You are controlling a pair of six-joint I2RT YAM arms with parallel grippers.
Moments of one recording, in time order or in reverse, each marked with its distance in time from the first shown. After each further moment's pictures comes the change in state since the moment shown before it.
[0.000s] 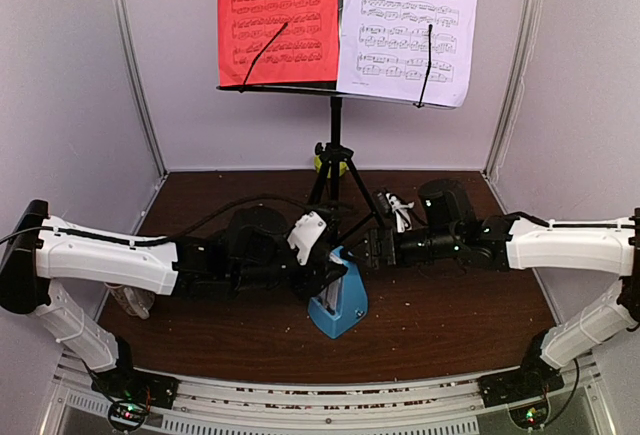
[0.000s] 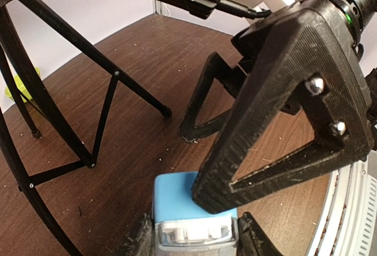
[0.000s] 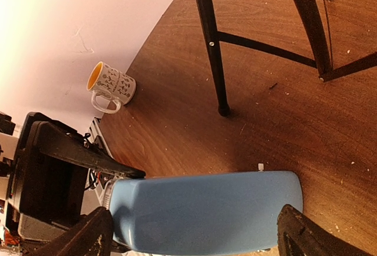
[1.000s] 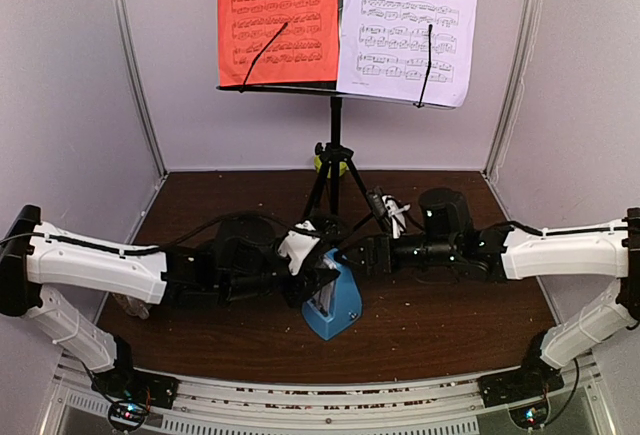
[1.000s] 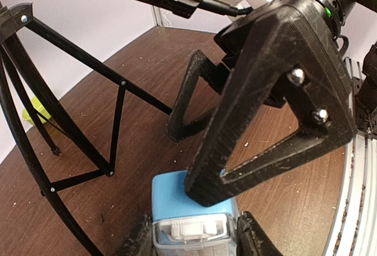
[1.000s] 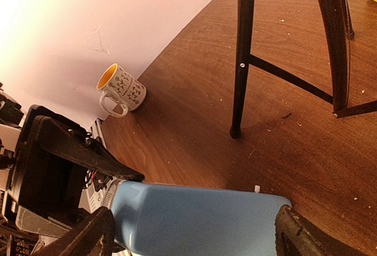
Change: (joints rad) left arm -0.026 -0.063 -0.087 0.058 -0.061 0.146; right arm 0.027 0.029 -0.085 0.179 0.036 -0.107
